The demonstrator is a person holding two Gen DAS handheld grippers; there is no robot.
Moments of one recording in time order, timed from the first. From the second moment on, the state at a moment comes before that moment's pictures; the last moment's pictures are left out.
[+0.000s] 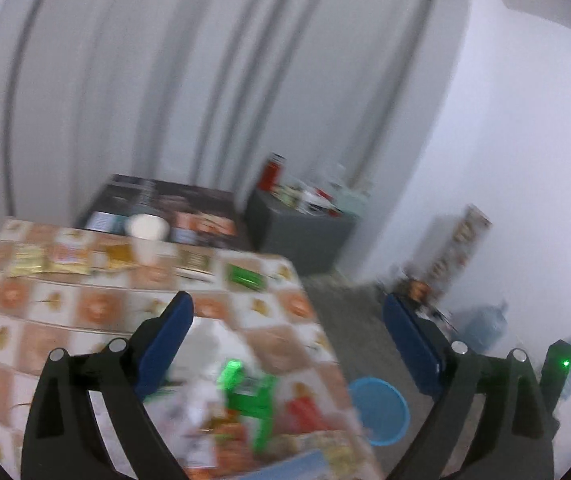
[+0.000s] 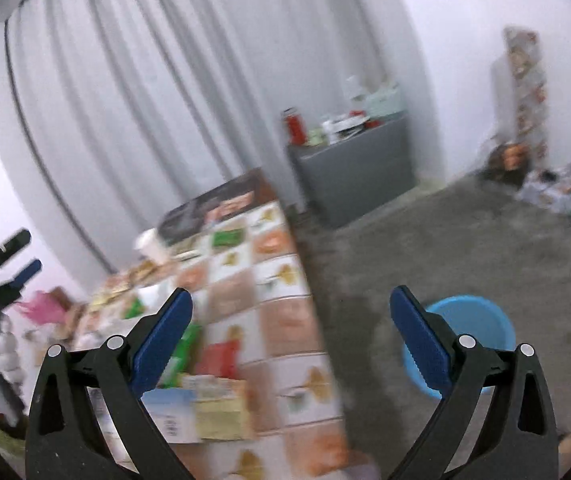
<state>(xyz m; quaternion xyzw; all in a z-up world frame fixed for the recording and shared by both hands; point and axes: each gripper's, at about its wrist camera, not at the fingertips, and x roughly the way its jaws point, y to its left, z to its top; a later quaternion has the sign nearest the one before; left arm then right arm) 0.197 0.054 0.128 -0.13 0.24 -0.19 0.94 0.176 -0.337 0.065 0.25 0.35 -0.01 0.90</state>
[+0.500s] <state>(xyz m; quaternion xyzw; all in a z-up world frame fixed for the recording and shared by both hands) 0.212 0.058 0.070 -0.04 0.32 -0.21 0.92 0.234 -0.280 0.058 0.32 0.41 0.11 0.85</state>
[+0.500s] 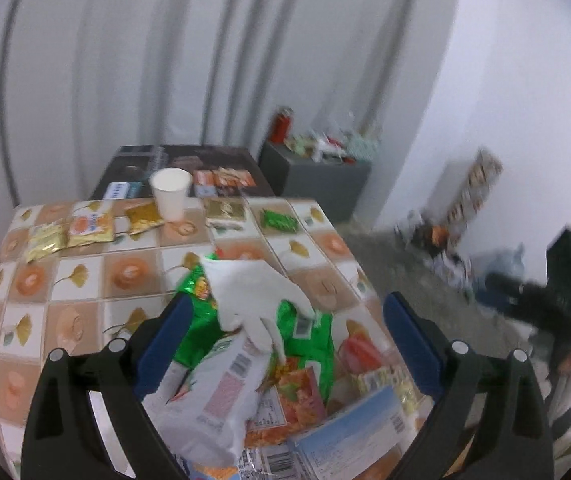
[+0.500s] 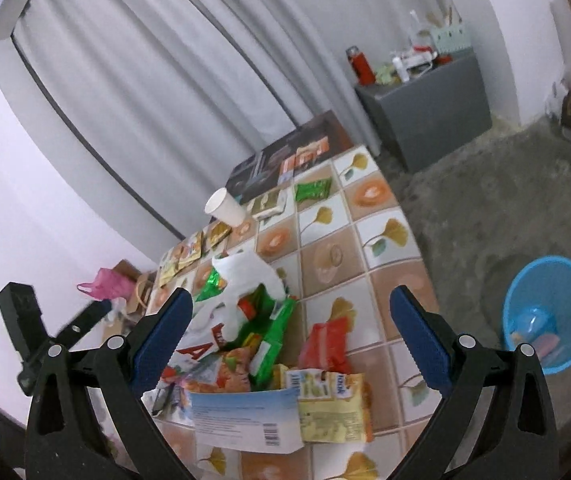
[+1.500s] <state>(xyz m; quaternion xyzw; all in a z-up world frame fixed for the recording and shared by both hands) 0.362 -0.030 -0.031 0.15 0.55 -0.24 0.79 0.304 -0.211 -0.060 0.19 0.64 0.12 0.73</state>
